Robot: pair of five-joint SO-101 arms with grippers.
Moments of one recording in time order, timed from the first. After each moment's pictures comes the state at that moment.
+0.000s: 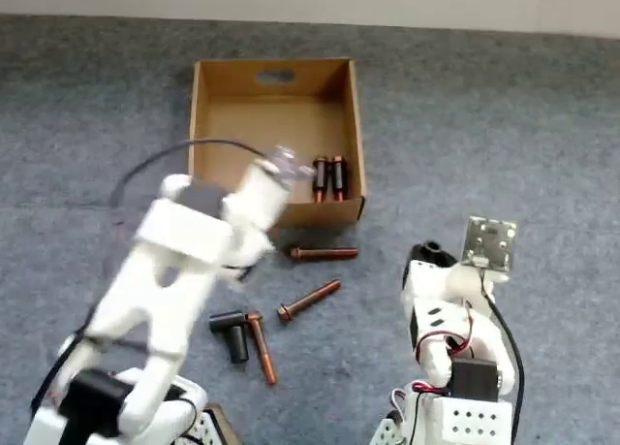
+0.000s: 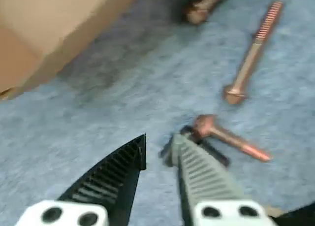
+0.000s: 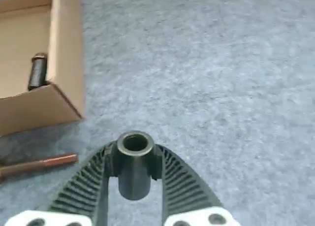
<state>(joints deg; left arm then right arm) 18.0 -17.6 30.5 84.1 -16.8 0.0 -93.0 84.2 51.0 -3.5</state>
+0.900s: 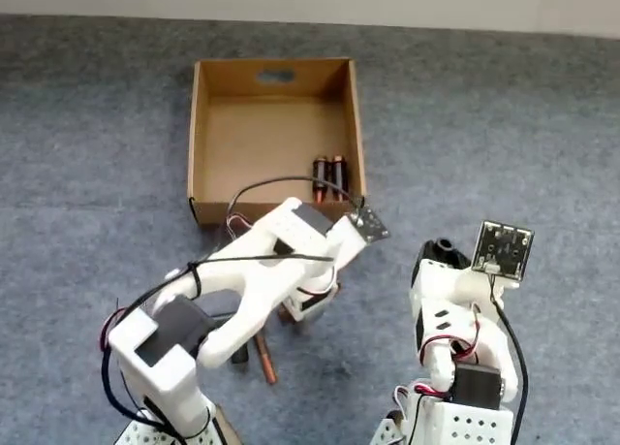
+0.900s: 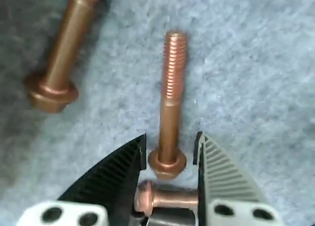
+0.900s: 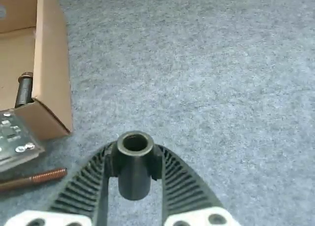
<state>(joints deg) 32.7 11.1 24.5 72.4 -15.3 2.2 -96.5 84.5 51.0 -3.5</state>
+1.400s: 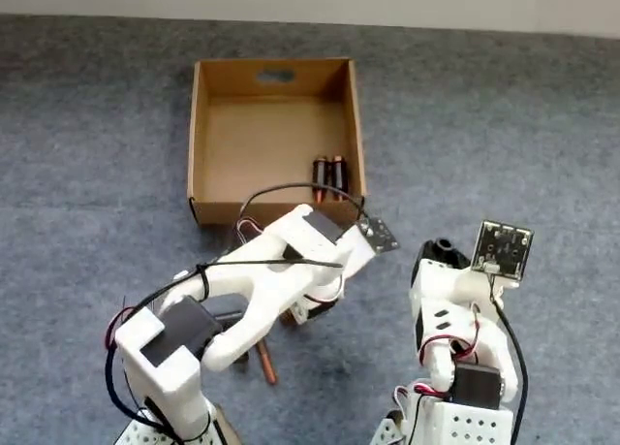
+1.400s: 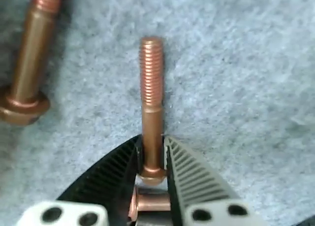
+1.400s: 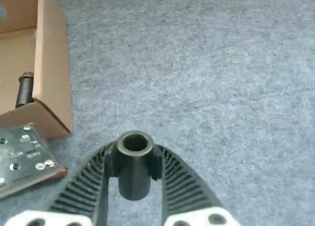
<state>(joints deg) 33.3 12.3 24.0 72.5 -15.3 2.2 -96.5 84.5 51.0 -3.5</state>
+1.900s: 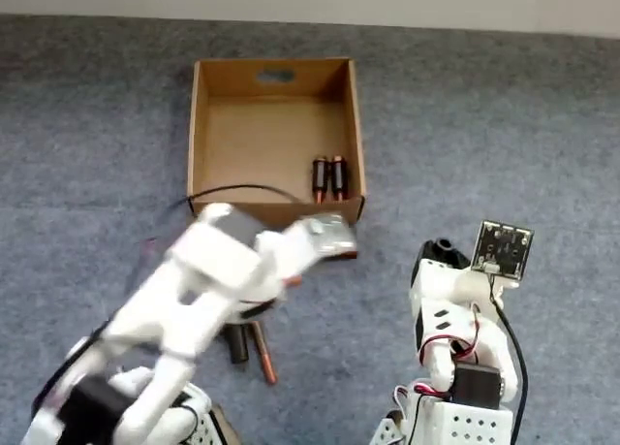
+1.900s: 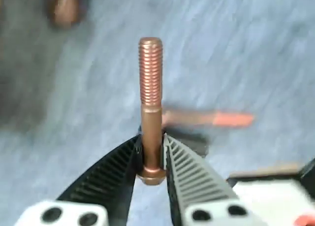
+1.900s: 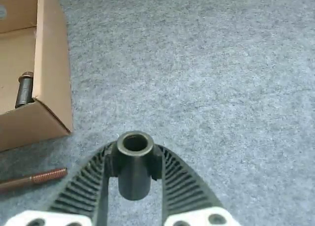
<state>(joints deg) 18.2 -24.8 42.2 83.4 -37.7 2.2 -96.5 84.5 51.0 -3.5</state>
